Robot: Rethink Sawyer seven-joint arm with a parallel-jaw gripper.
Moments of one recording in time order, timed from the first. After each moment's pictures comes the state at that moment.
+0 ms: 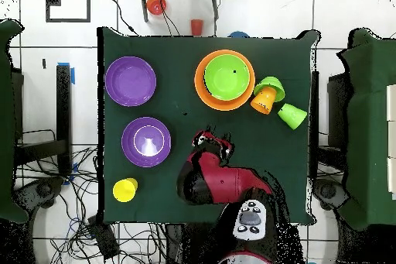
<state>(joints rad) -0.13 -0.62 -0.24 1.89 -0.32 -0.23 2.34</state>
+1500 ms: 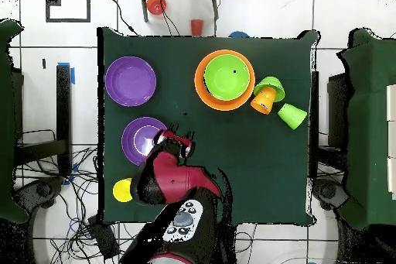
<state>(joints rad) 0.14 -0.58 -0.30 1.89 -0.12 -0.23 2.34</state>
